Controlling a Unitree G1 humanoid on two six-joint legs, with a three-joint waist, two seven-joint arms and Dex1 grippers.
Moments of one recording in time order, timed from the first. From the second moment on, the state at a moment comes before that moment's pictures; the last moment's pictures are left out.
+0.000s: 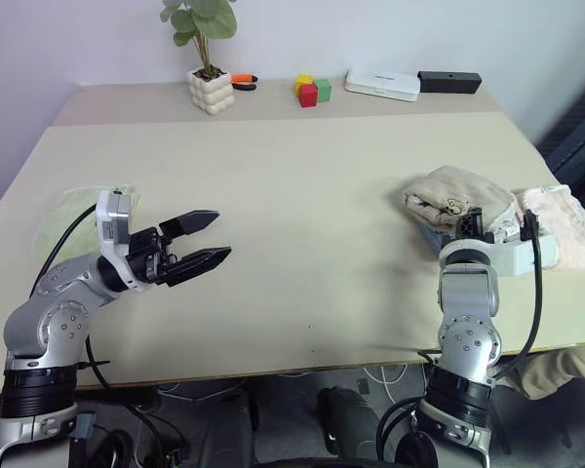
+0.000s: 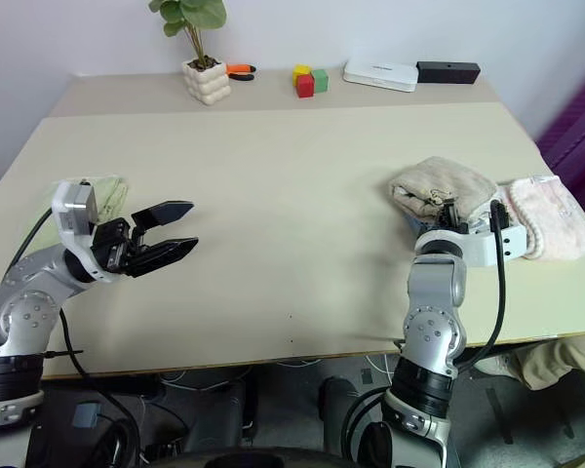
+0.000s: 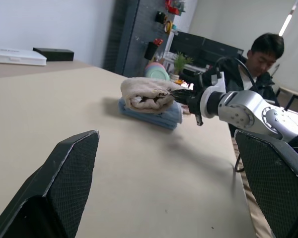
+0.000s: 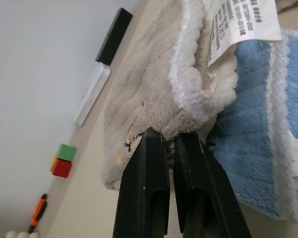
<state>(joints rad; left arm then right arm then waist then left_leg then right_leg) -0.23 0.63 0.26 -0.13 -0.83 0.49 -1.16 -0.29 0.10 -0.41 -0.29 0.89 0.22 -0.58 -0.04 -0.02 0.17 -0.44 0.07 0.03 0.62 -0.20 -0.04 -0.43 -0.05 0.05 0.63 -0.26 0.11</state>
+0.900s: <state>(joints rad) -0.21 0.63 0.26 -0.16 -0.84 0.49 -1.15 -0.35 -0.12 -0.24 -0.36 1.12 0.64 -0.50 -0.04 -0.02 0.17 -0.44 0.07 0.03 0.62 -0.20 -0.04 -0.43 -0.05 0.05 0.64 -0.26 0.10</state>
